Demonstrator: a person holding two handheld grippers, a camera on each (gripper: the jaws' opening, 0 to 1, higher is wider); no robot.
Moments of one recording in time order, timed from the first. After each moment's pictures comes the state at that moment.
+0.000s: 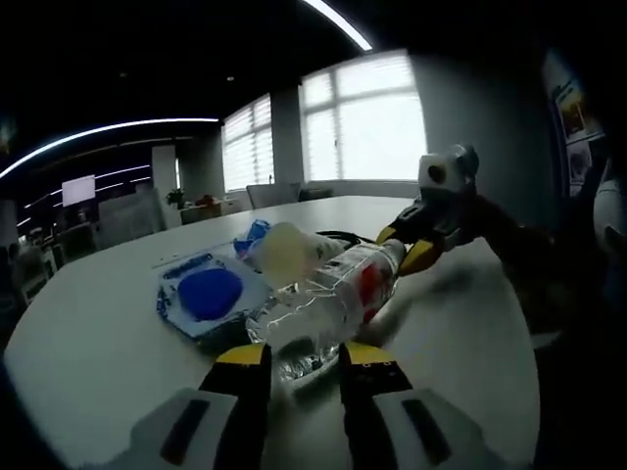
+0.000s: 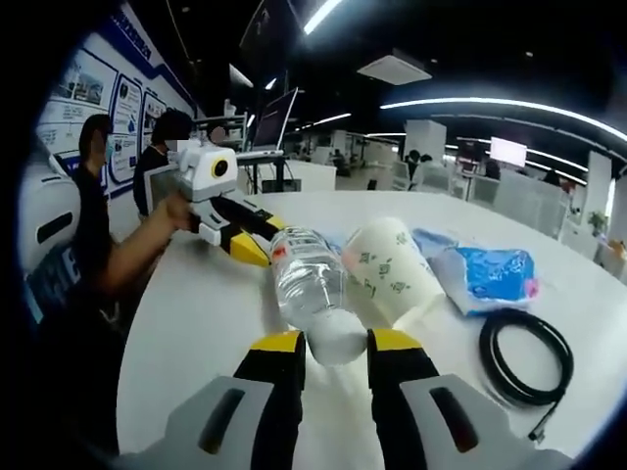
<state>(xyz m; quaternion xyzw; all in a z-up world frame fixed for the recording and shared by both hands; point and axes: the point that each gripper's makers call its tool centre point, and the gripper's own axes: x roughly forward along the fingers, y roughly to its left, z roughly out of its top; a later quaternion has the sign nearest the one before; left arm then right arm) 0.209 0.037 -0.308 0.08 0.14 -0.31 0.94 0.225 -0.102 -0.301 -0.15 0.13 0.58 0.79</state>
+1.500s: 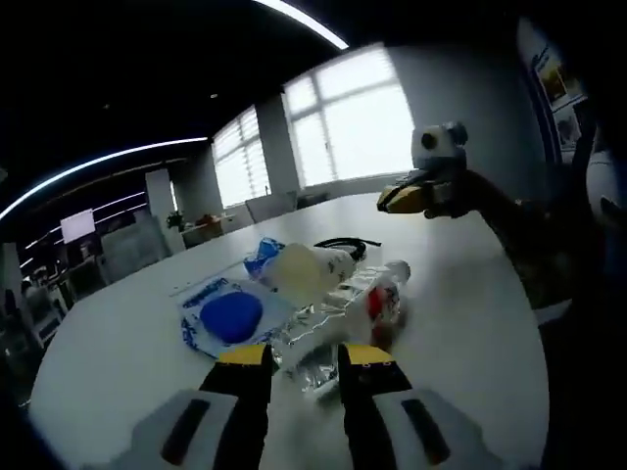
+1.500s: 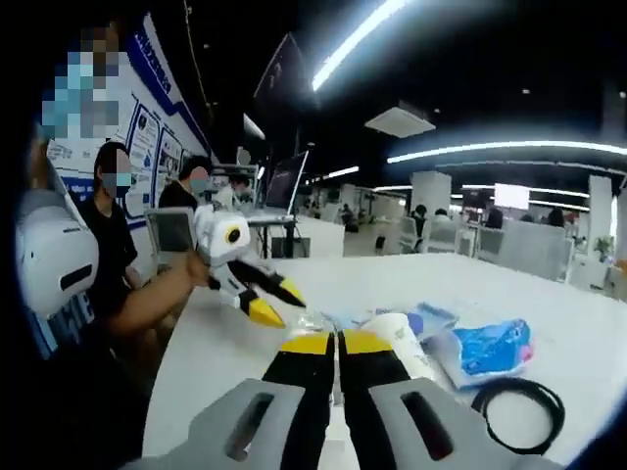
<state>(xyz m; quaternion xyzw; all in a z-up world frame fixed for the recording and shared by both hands) 0.210 0.047 -0.289 0.16 0.10 -0.33 0.93 0.219 -0.088 -0.217 -0.07 0.02 0.61 0.79</state>
